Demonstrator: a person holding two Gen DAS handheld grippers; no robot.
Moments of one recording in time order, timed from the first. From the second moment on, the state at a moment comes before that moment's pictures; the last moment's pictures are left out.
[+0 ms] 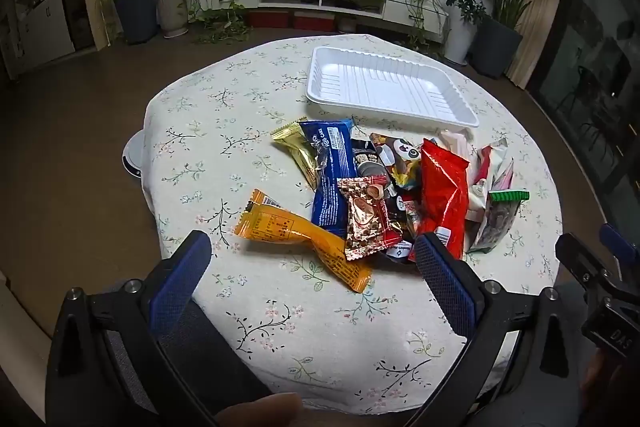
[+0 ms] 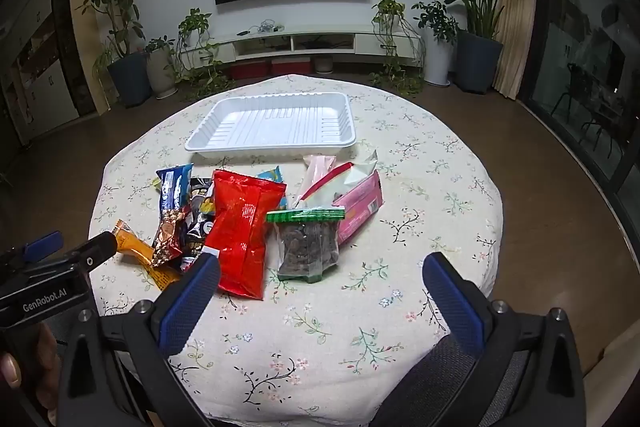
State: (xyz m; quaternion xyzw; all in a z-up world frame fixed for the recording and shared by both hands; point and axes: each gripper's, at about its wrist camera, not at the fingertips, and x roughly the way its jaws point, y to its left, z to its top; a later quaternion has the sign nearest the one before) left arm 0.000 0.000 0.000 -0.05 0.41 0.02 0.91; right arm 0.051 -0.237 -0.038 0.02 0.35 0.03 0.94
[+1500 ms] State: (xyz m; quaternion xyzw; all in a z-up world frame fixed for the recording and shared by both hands) left arm -0.002 0.000 -0.006 -0.06 0.41 0.02 0.91; right arm 0.053 -0.235 -0.046 0.01 0.36 0.02 0.93
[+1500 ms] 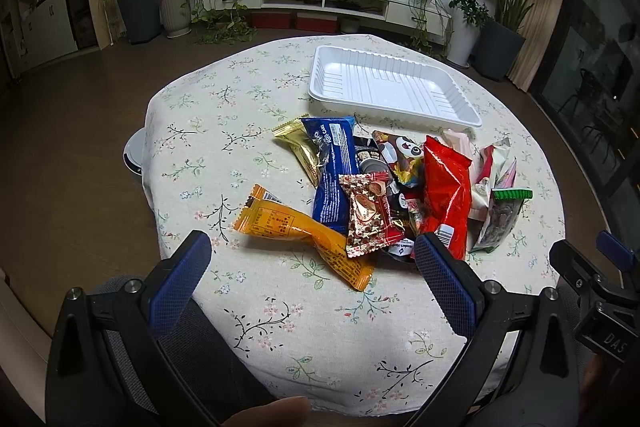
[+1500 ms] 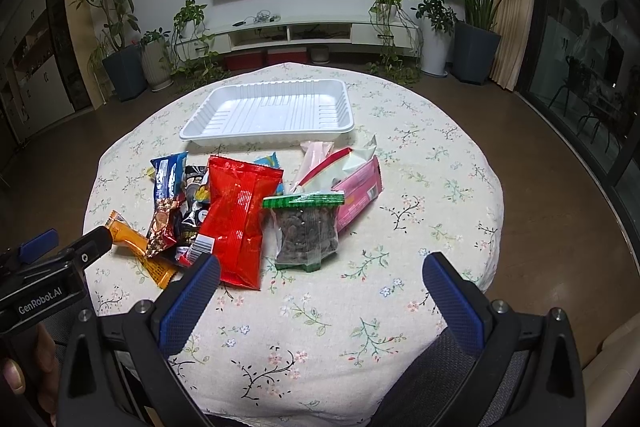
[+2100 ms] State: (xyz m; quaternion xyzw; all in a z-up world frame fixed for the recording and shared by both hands) left arm -0.004 -0.003 -0.010 -0.06 0.41 0.02 0.91; right arm 0.053 -0.234 -0.047 0.01 0.36 0.02 0.93
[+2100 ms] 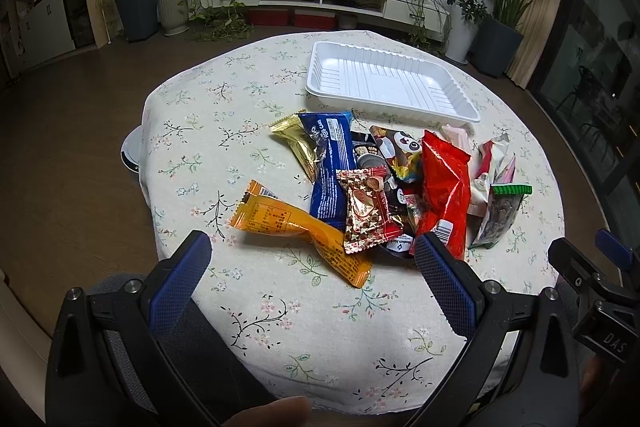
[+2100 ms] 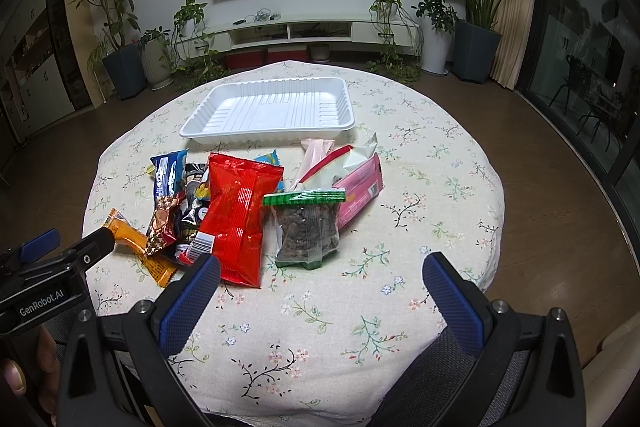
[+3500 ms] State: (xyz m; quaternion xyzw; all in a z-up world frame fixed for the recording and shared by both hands) left arm -0.017 0.018 -0.029 -0.10 0.41 -0.12 0.90; right arm 0.047 -0.244 -0.041 0.07 0.33 0.06 0.94
